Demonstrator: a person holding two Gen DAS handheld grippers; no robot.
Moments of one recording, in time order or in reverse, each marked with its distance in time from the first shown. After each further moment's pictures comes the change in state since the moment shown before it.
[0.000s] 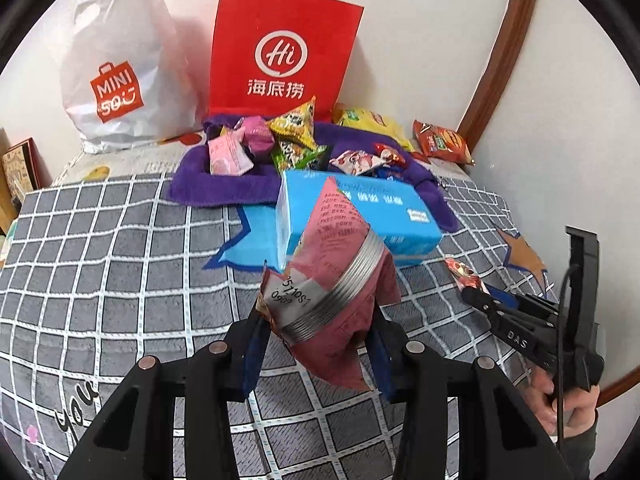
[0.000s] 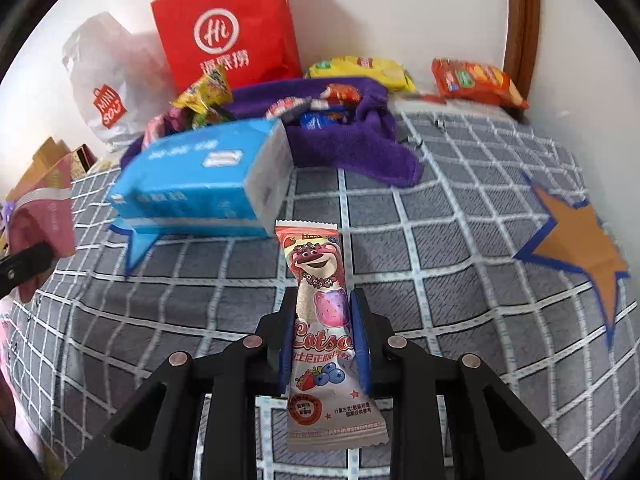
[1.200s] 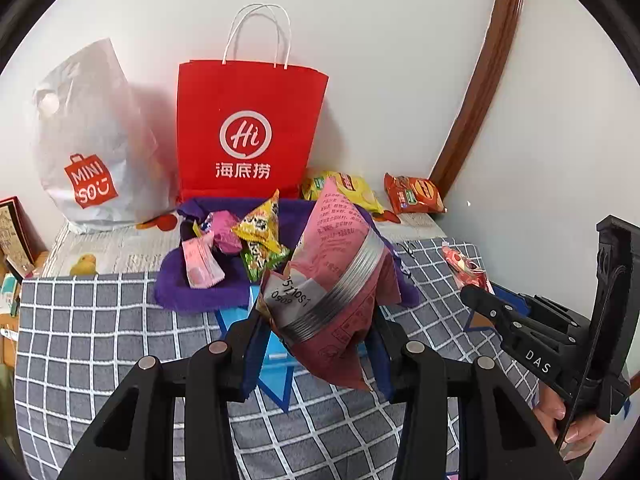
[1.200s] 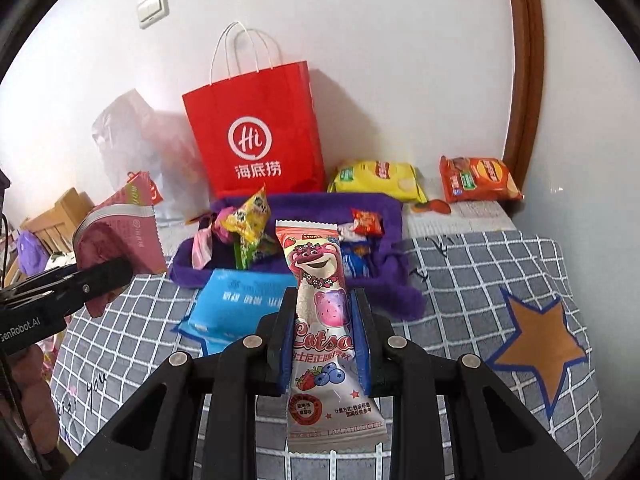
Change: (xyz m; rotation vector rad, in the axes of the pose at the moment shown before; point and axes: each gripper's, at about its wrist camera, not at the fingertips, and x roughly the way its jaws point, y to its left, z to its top) left arm -0.033 -0.024 0.091 0.046 -0.091 -0.061; right arm -0.092 0.031 0.099 0.007 -0.169 0.029
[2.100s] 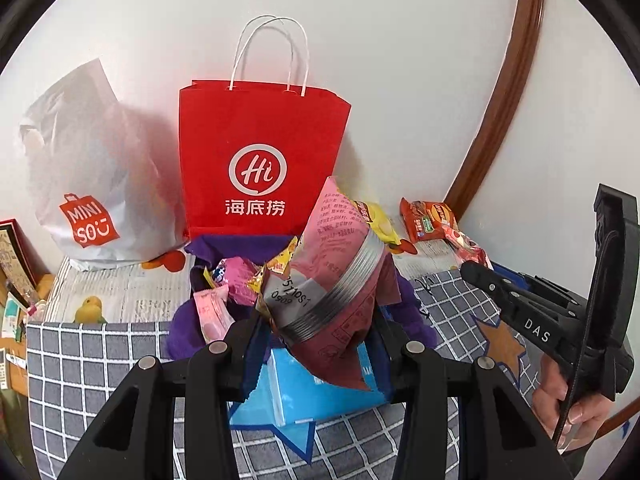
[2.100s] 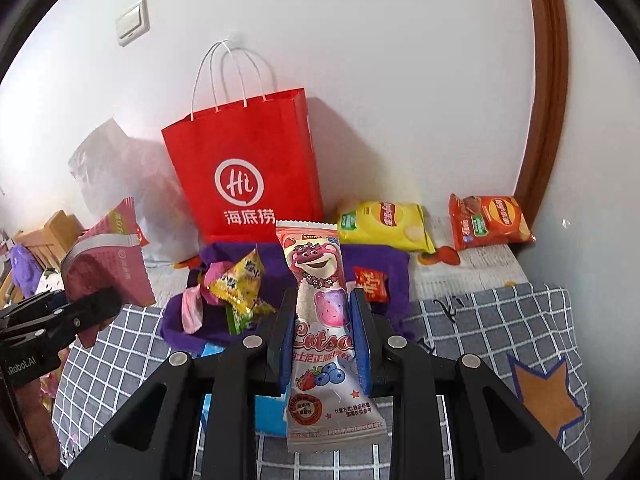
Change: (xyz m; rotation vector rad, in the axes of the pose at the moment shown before) left arm 0.027 0.022 0.054 0.000 -0.016 0.019; right arm 0.044 0.006 0.080 -0.002 -0.031 -0.012
